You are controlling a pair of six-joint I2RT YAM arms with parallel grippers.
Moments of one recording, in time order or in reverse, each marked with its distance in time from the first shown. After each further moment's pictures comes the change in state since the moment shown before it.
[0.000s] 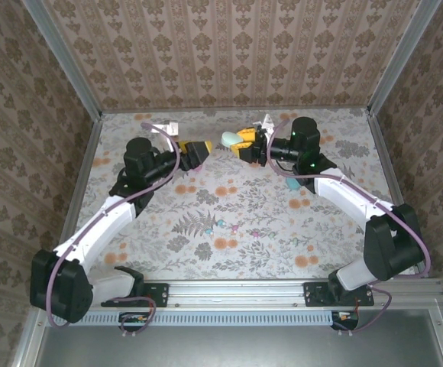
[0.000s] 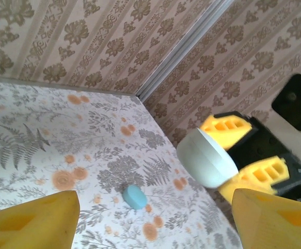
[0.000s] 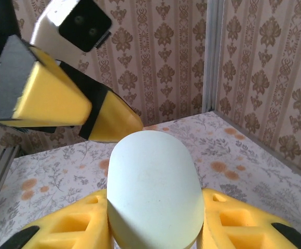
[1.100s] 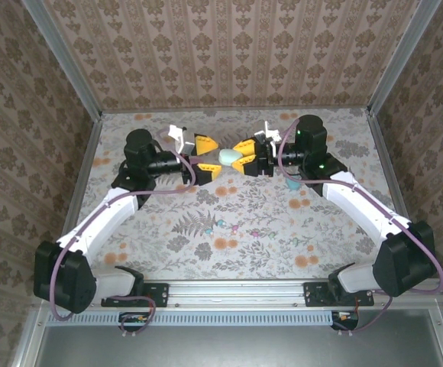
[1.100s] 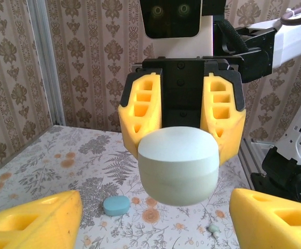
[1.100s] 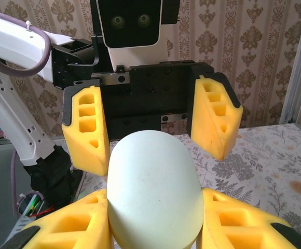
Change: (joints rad) left arm 0.000 0.087 0.095 0.060 0.538 0.584; right arm 0.026 -0.112 0.043 -0.201 -0.266 -0.046
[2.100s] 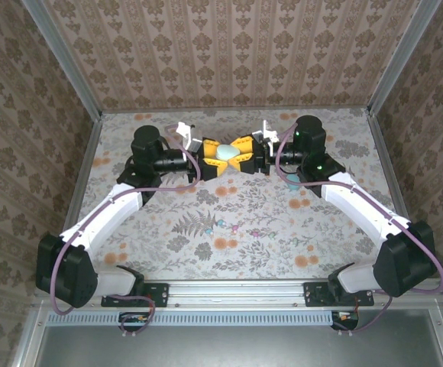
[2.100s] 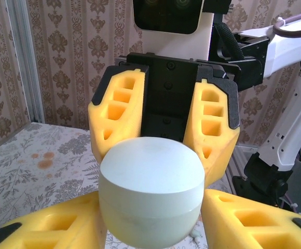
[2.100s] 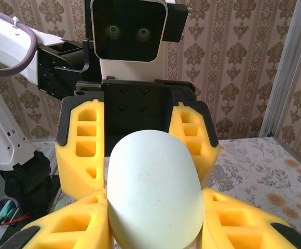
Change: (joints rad) left arm -0.050 0.039 0.050 -0.028 0.008 -0.051; right arm 0.023 -0.001 0.000 0.061 0.075 -0.027
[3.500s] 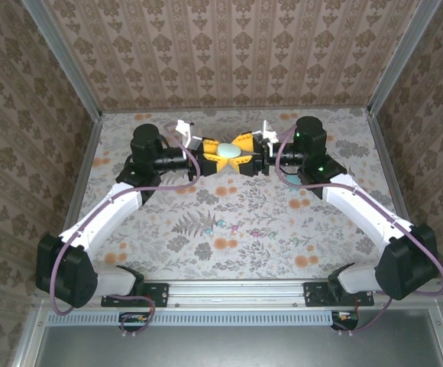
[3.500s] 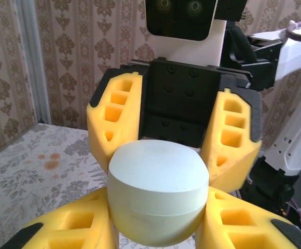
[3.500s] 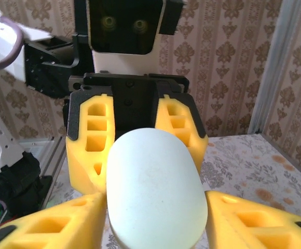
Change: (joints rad) left arm 0.004 0.000 0.017 -0.006 -0.035 -0.006; right arm 0.006 -0.029 -0.002 -0.035 0.070 -0.009
